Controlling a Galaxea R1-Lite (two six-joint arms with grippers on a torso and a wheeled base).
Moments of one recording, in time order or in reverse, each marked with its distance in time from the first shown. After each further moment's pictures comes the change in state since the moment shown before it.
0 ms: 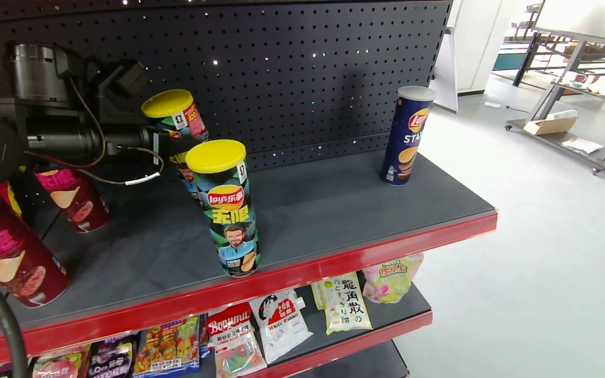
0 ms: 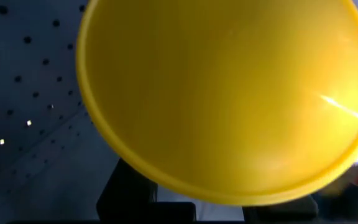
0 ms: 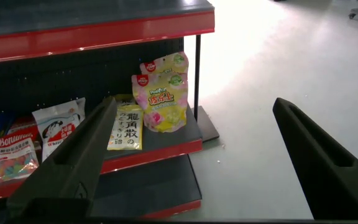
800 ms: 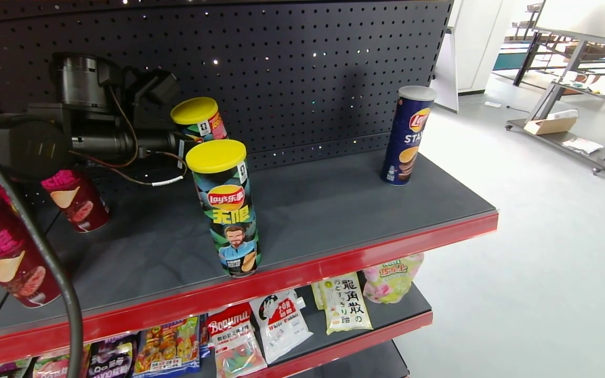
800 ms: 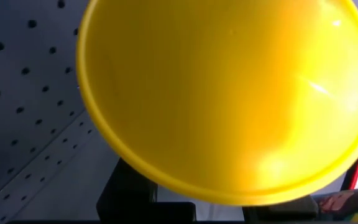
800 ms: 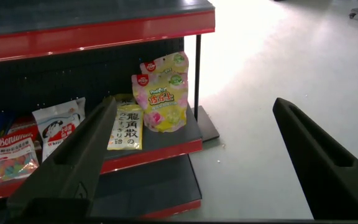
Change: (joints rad) left arm -0.049 0.099 -0.072 -0.002 -0.032 0.066; right arm 0.000 0.000 0.000 0.000 0.000 0.000
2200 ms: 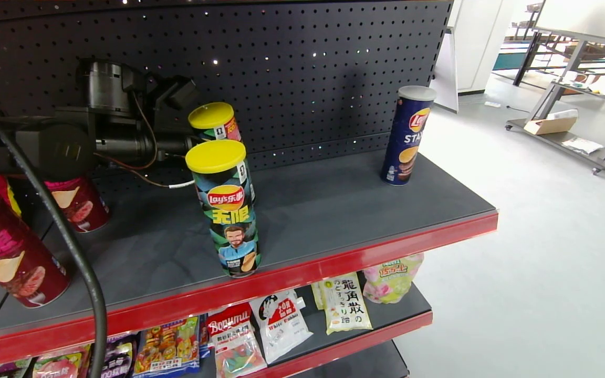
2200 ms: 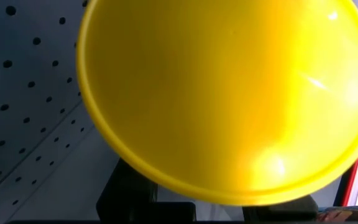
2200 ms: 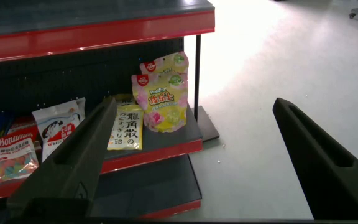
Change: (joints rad) left arm -0.041 0.047 -0.034 0.002 0.003 0.004; right arm 0.000 0.000 0.000 0.000 0.000 0.000
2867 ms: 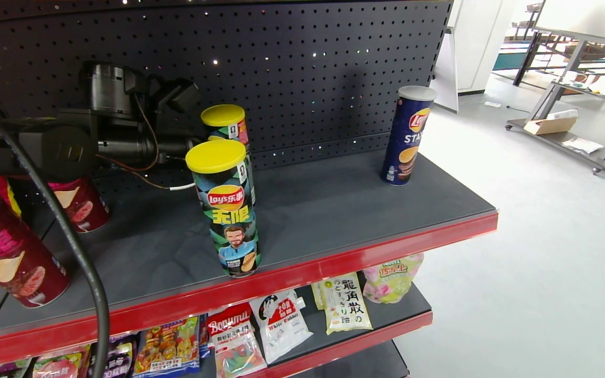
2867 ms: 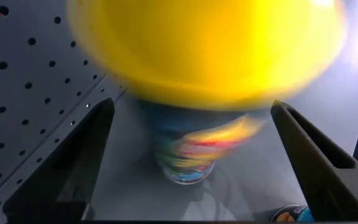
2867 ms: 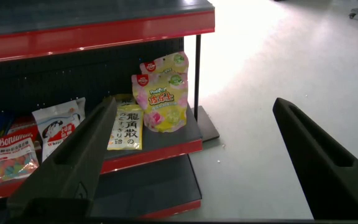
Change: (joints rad) left arm 0.000 0.006 0.003 0.004 0.000 0.032; right arm 0.000 0.000 0.000 0.000 0.000 0.000
